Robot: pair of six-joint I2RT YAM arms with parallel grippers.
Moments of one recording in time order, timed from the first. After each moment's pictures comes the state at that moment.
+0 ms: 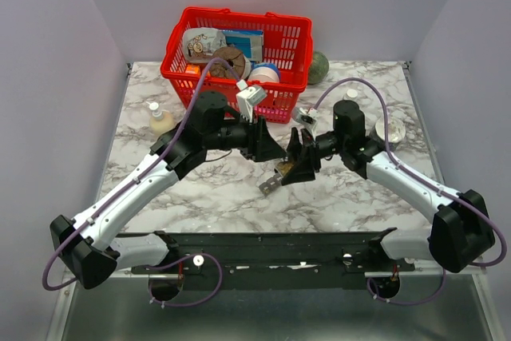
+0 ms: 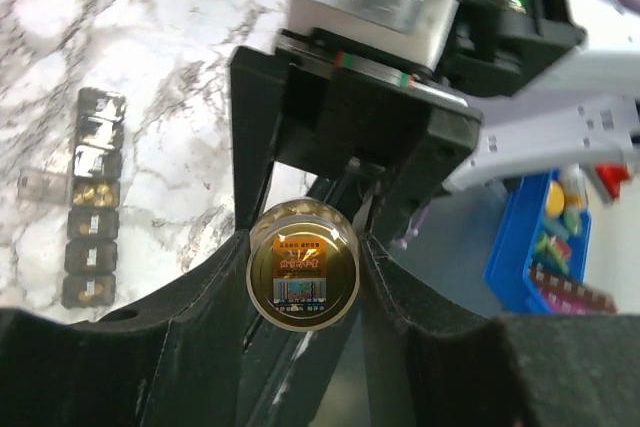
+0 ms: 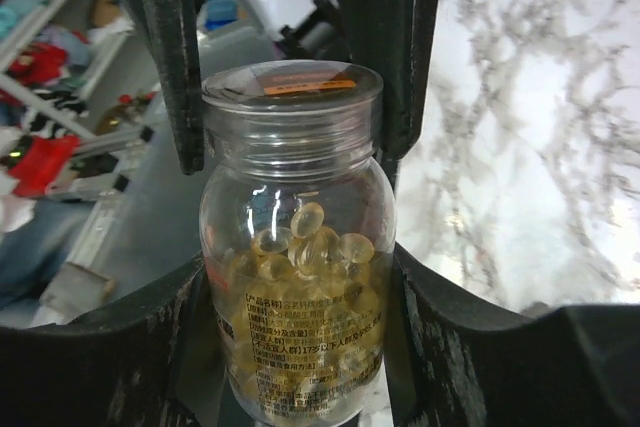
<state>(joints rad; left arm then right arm) -0.73 1.18 1.20 -0.38 0.54 -0.54 0.53 1.30 0.87 0.12 -1.33 0.16</state>
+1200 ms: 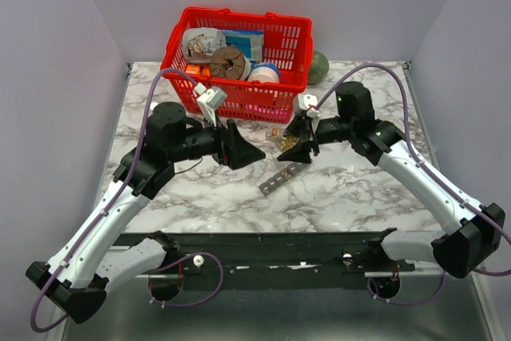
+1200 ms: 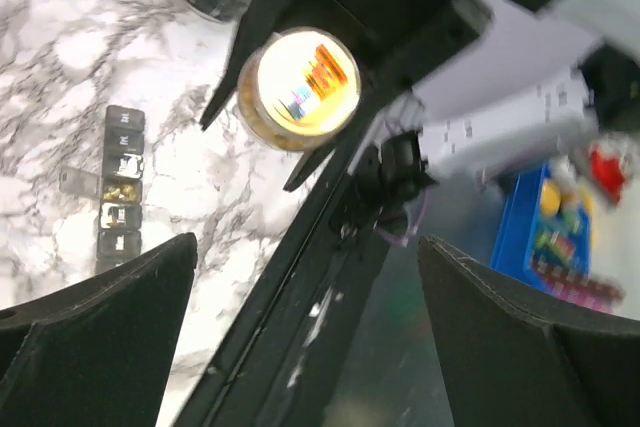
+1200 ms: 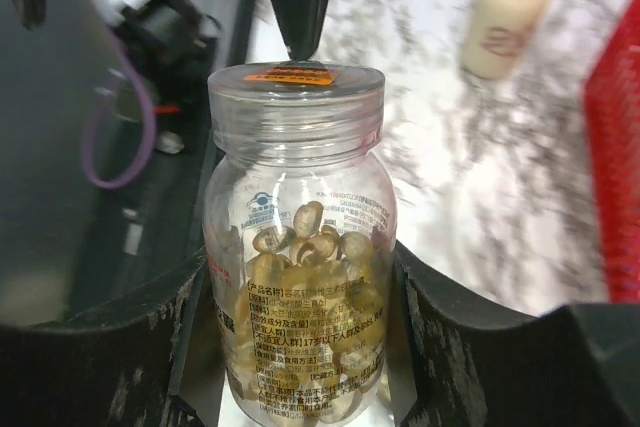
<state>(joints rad) -0.57 0.93 1.10 -0.41 0.66 -0.49 0.54 1.26 1.16 -0.33 -1.06 -0.36</state>
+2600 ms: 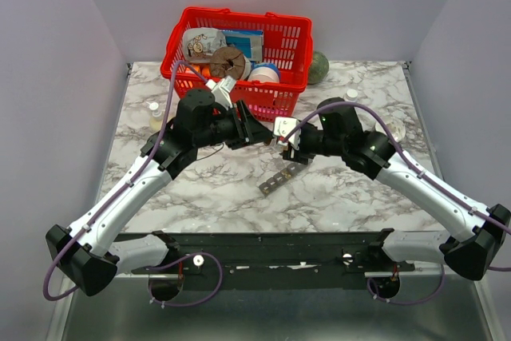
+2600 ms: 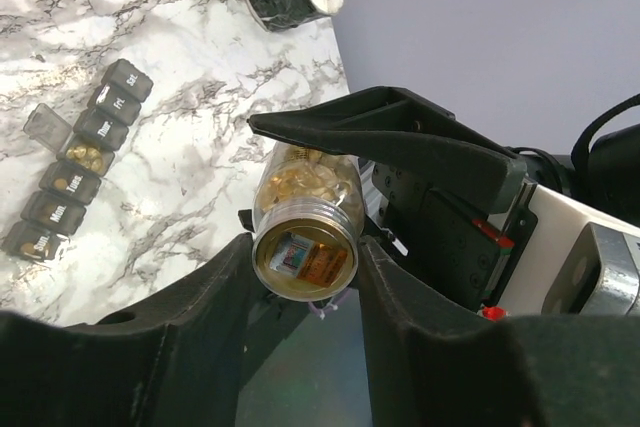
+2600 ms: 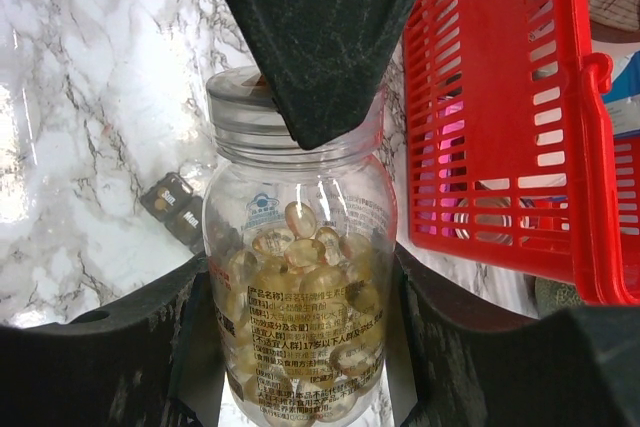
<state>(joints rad) -0.63 1.14 1.18 -0.40 0.40 -0.92 0.78 1.22 1.19 -0.51 -0.32 -0.73</state>
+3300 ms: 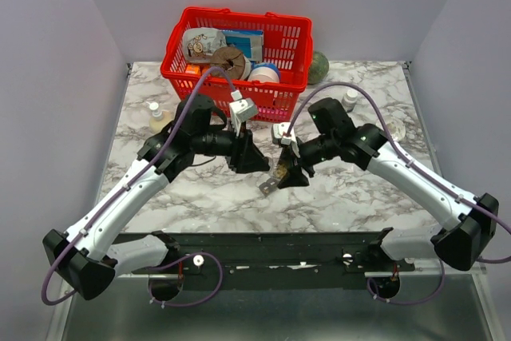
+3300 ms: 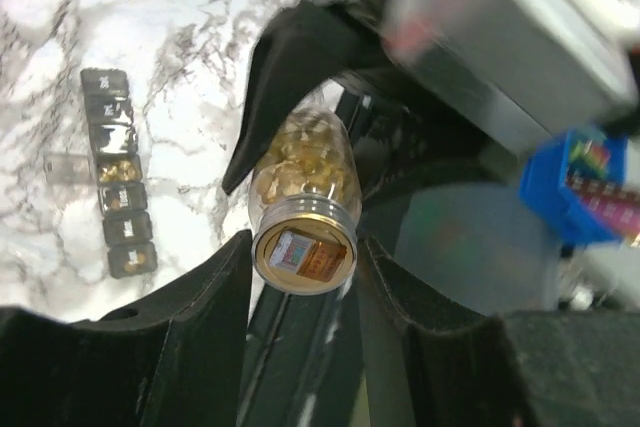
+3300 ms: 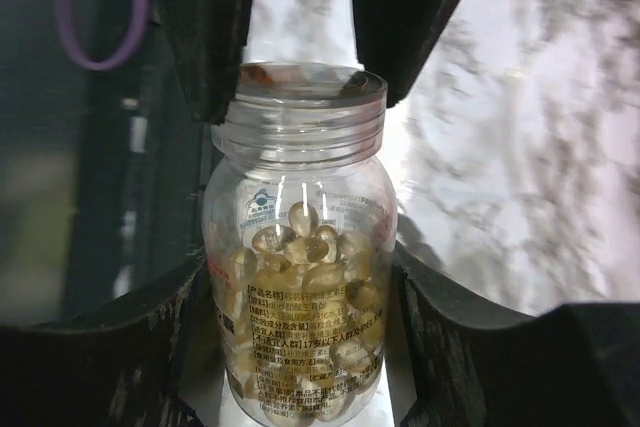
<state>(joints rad) -0.62 1.13 1.16 -0.48 0.75 -0.29 0.74 1.29 1.23 -0.71 -0.72 -0.58</state>
